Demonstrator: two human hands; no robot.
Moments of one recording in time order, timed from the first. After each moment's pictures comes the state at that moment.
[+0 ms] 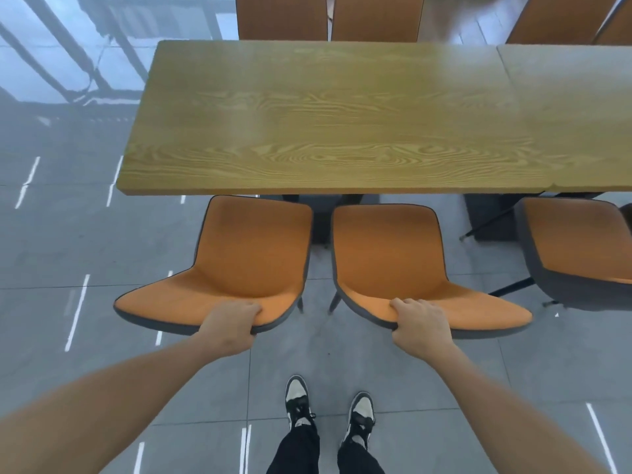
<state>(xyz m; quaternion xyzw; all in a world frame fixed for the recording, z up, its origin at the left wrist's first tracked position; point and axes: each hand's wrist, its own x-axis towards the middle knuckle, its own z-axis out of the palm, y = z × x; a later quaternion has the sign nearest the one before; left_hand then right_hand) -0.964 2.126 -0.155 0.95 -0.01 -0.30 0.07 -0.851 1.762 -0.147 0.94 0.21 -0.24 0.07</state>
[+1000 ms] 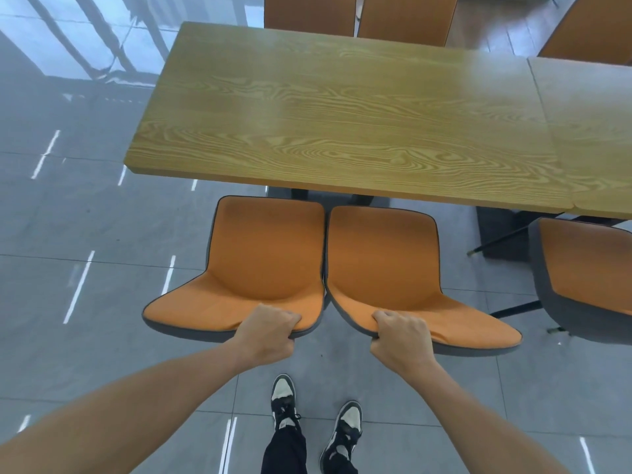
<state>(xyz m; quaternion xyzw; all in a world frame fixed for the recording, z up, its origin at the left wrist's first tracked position) -0.958 2.049 -0.171 0.97 -0.08 -0.18 0.11 -0.866 1.785 -0.151 0.95 0.26 -0.16 0.01</state>
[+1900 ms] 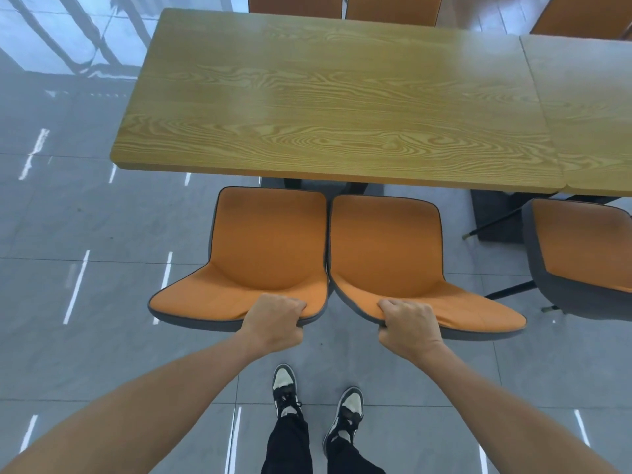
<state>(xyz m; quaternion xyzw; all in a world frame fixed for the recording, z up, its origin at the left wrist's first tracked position) -0.946 2.028 -0.164 0.98 -0.07 -0.18 0.11 -0.863 1.766 -0.150 0.95 0.29 -0.12 0.00</state>
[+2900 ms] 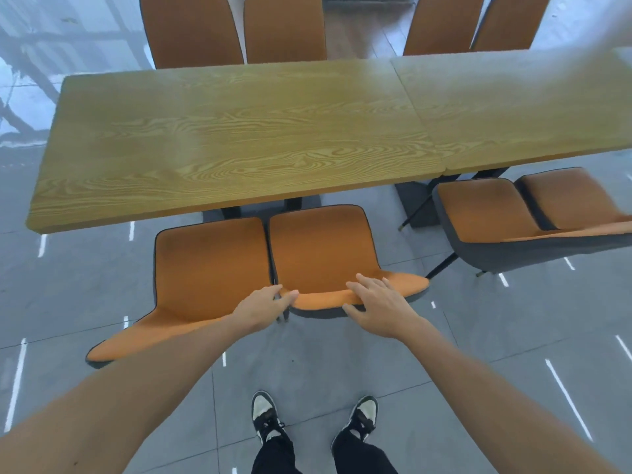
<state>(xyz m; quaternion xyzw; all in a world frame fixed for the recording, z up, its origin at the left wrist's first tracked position) -0.882 1.956 -0.131 0.87 0.10 -0.37 0.31 -0.856 1.682 -0.098 0.94 0.20 -0.26 -0.10</state>
